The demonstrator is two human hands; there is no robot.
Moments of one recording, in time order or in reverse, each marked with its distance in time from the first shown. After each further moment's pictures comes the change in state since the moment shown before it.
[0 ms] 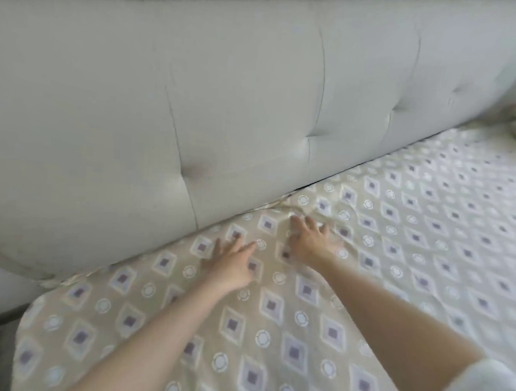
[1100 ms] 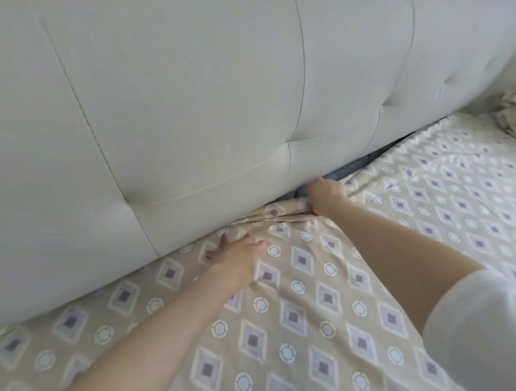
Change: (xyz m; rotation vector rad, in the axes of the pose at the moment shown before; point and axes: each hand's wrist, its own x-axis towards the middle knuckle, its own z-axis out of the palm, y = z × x) left_hand 0.042 0.061 -0.040 0.318 -0.099 0.147; right_hand 0.111 0.030 -0.089 -0.484 0.158 -0.120
